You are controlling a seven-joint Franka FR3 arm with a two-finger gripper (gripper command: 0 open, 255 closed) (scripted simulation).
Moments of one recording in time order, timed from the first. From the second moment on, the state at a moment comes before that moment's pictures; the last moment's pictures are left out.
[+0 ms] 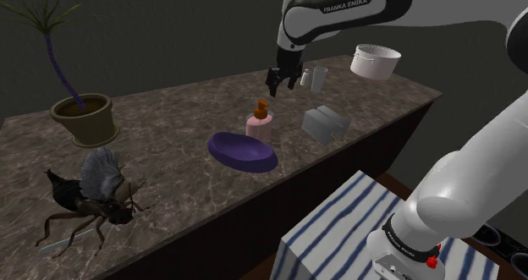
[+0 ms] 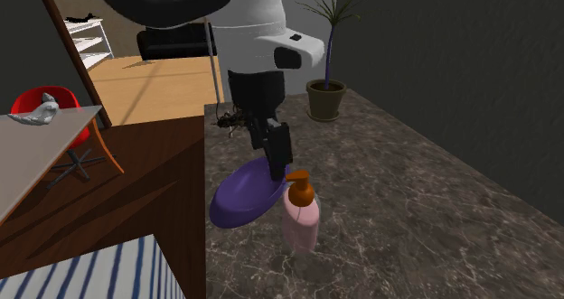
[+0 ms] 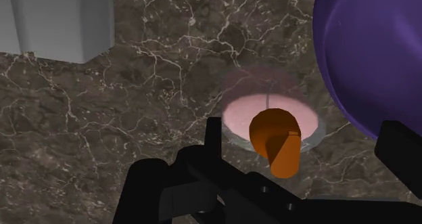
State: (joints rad) arm 0.04 -0.11 0.03 -2.04 -0.02 1.99 0.03
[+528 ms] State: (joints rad) arm 0.05 0.11 0.05 -1.91 -0.04 2.04 0.06
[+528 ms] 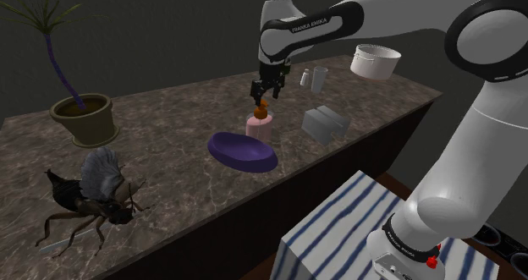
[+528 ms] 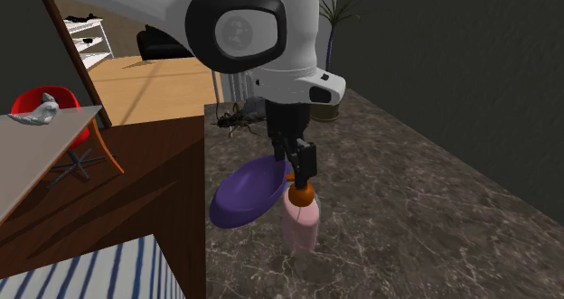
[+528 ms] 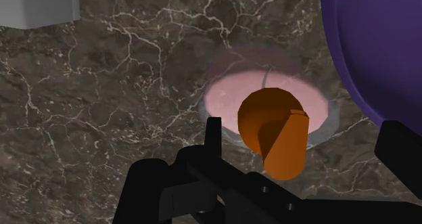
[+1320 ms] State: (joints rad) arm 0.05 0.14 0.05 -1.95 -0.04 2.11 0.07
